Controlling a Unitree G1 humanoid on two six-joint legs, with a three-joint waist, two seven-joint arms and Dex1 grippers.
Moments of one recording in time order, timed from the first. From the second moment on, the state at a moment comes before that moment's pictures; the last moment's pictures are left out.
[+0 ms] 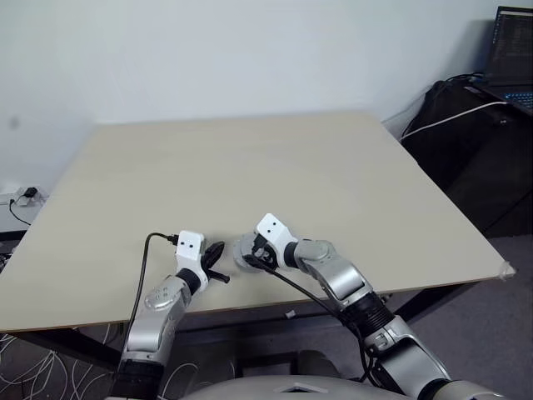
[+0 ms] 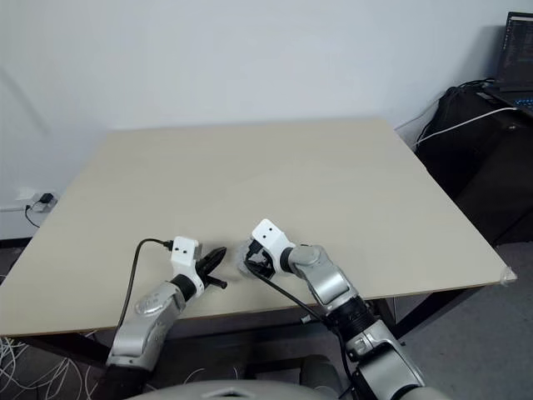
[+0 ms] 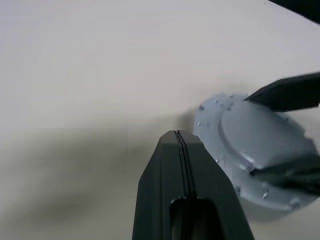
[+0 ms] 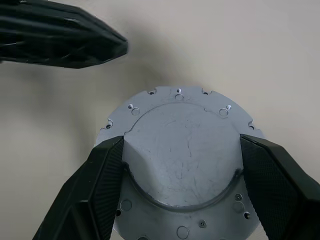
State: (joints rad) left arm 0.02 0.17 -0.04 0.01 -0.26 0.38 -0.41; right arm -0.37 -0.17 0.44 0.17 -0.02 0.60 0.58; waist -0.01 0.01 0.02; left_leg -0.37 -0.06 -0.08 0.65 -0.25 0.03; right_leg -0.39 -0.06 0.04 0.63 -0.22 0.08
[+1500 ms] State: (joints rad) left arm -0.26 0.19 -0.02 0.11 -0.36 0.89 -0.46; right arm -0.29 -0.13 0.31 0.06 0.05 0.57 0.49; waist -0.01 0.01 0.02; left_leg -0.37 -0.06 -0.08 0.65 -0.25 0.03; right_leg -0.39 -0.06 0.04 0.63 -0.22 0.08
